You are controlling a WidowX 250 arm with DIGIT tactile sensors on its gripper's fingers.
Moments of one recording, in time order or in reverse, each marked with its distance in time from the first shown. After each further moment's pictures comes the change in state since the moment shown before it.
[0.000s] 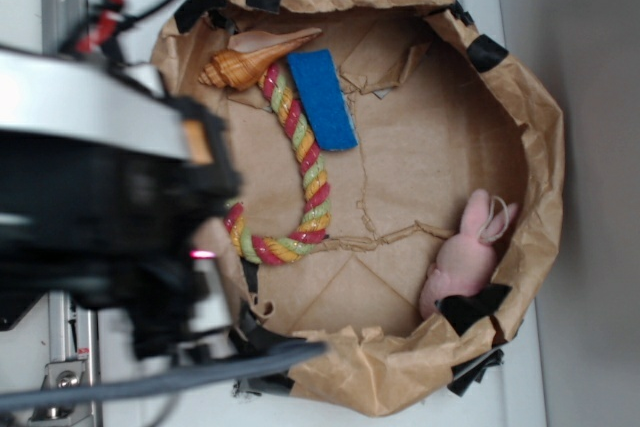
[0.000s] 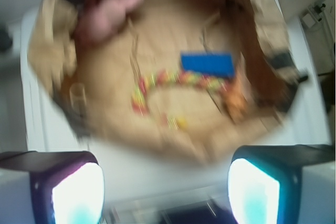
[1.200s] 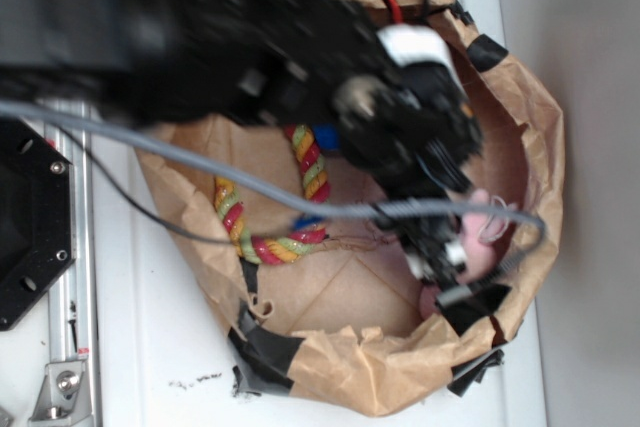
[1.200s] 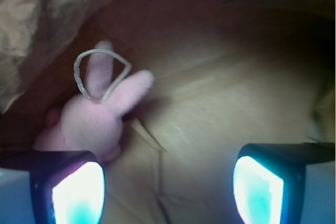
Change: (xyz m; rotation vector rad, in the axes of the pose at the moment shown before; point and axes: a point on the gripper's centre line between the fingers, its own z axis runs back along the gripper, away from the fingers) arm 0.088 -0.016 -0.133 -0.266 -0.099 0.083
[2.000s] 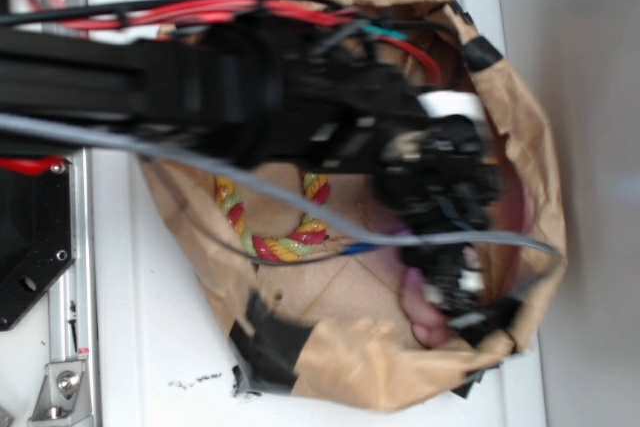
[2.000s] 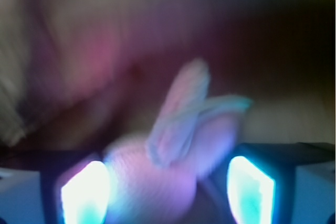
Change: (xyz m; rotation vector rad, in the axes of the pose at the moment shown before) arm -0.030 -0.013 -0.033 -0.031 0.078 -0.088
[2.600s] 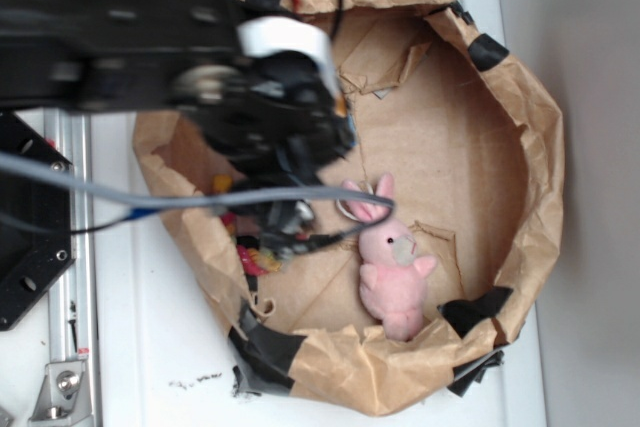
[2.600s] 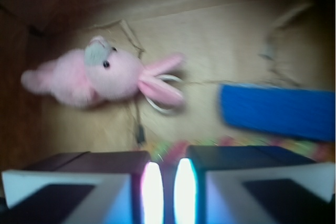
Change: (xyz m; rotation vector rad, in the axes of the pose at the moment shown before) arm -0.042 0.032 0.095 0.166 0.050 -0.153
